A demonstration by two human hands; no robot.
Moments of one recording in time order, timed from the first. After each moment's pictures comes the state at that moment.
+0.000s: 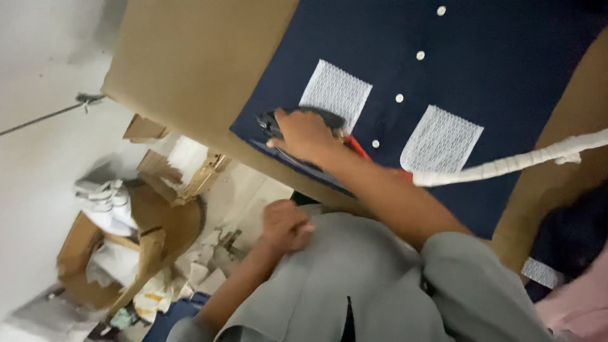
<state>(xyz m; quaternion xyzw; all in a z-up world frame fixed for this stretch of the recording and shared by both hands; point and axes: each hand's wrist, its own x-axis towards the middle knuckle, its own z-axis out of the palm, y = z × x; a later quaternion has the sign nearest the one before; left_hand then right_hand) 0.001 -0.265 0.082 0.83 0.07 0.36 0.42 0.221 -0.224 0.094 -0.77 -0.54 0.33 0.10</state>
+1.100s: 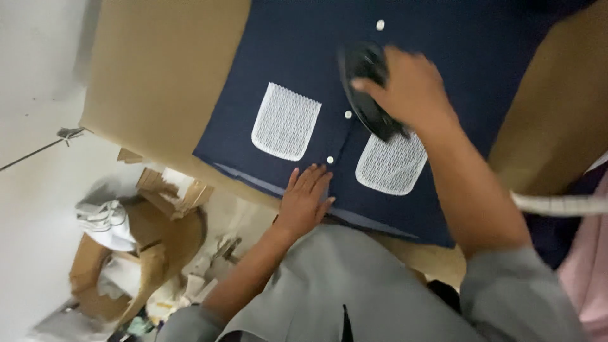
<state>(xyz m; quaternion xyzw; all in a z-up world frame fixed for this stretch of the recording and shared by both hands) 0.134 -0.317 0.059 0.97 0.05 0.03 0.23 0.451 -0.402 0.160 -0.89 -0.38 0.21 0.17</state>
